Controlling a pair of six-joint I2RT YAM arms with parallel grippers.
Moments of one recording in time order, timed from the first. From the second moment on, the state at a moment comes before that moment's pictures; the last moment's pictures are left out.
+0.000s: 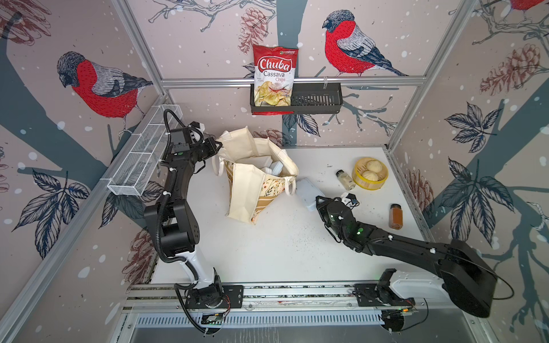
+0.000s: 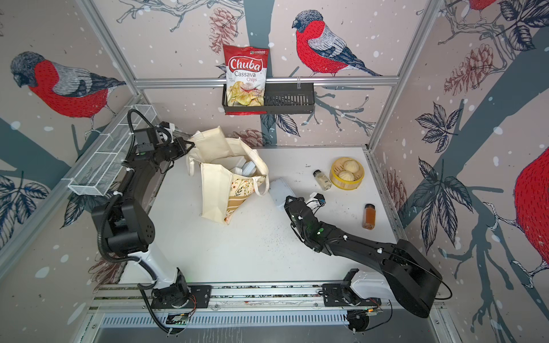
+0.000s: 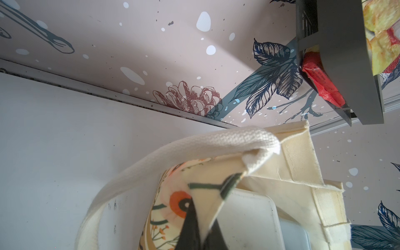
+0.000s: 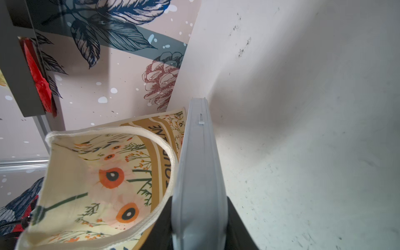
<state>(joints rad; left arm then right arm) 0.23 1.80 1.61 -0.36 0.69 -0.34 0.90 1.30 0.56 0.26 0.45 1.50</state>
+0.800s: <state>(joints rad) 0.23 1.80 1.60 -0.35 0.71 -0.37 1.12 1.58 0.64 0.35 0.67 1.92</state>
